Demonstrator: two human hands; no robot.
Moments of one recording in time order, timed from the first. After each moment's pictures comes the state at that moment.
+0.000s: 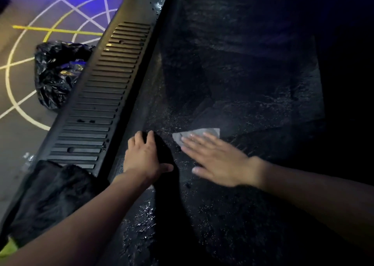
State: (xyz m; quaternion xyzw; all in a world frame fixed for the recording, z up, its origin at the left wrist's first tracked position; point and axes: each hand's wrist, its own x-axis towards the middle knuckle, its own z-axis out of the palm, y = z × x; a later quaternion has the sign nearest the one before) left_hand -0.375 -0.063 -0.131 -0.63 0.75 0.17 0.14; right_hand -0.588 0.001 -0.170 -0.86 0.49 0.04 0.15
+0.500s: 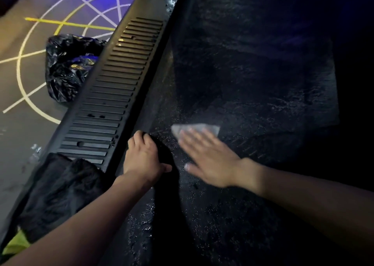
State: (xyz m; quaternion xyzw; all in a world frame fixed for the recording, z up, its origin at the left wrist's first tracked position) left_hand -0.362 -0.060 -0.129 -0.64 0.74 0.15 0.12; right_hand -0.555 -0.016 -0.179 -0.85 0.51 0.03 0.15
